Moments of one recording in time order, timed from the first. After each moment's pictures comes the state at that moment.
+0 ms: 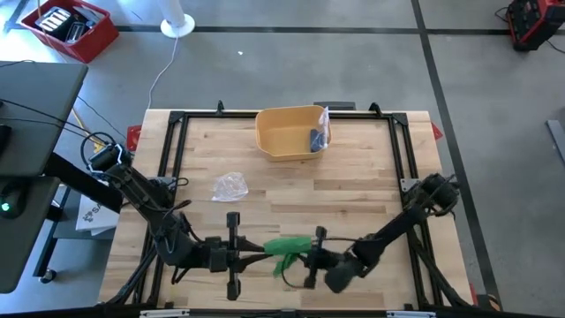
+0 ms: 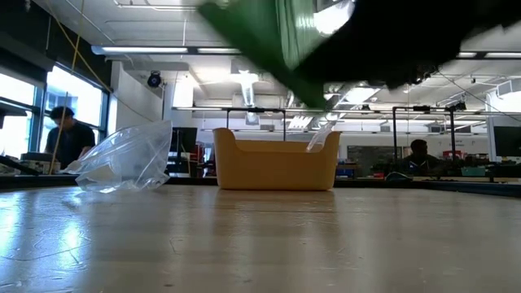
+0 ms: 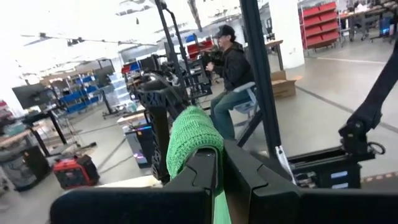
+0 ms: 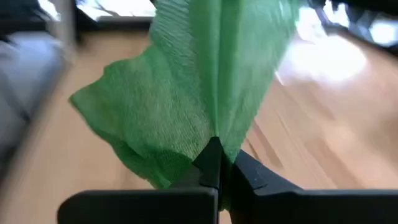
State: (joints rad) left arm -0.78 1.53 1.22 0.48 -0.81 0.37; right arm 0.69 1.96 1.07 0.27 0.85 0.43
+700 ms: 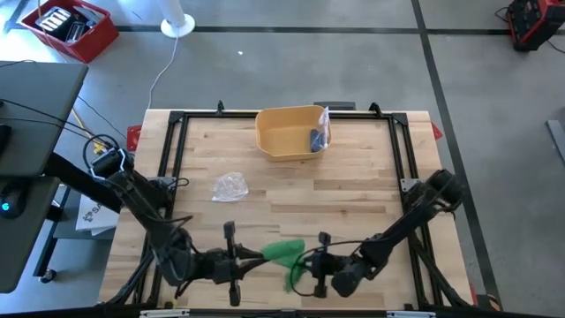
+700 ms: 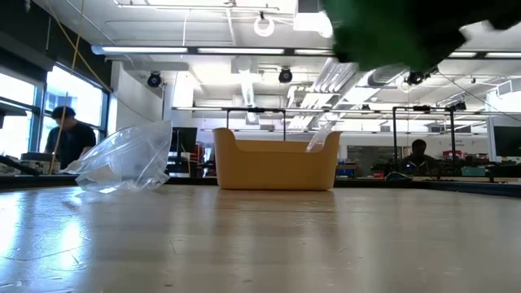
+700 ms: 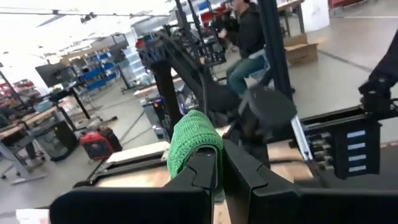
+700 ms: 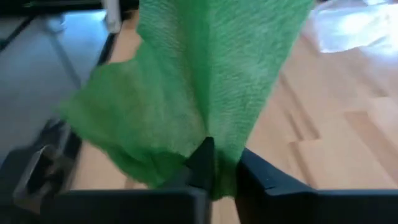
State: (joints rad) left arm -0.84 1.59 1.21 0.36 -0.98 0.30; right arm 0.73 1.88 1.06 0.14 0.69 0.49
